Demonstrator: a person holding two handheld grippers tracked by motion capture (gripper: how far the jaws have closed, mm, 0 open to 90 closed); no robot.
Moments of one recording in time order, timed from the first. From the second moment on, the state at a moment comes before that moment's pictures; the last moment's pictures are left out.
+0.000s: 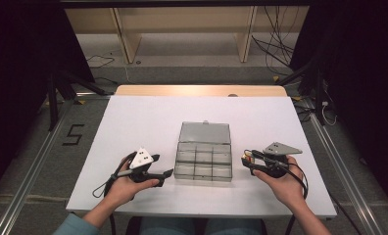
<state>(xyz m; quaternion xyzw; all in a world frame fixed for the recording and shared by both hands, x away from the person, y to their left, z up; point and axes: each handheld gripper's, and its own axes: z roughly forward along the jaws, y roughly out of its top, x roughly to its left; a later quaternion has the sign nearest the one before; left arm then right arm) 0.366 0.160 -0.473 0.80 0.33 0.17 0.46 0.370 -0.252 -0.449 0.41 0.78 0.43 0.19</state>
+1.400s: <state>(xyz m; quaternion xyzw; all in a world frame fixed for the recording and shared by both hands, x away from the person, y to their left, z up) 0.366 0.161 -0.472 0.80 0.33 0.17 0.46 0.390 -0.211 -0.439 0.37 0.79 0.45 0.19</state>
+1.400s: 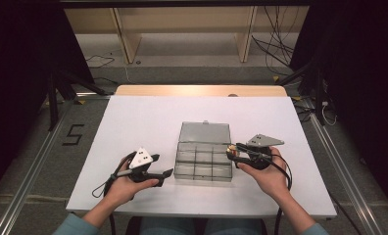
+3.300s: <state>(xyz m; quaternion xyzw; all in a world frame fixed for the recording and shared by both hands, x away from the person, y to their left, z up) 0.366 0.162 -0.472 0.80 0.33 0.17 0.46 0.406 -0.177 -0.435 0.35 0.80 0.45 0.18</state>
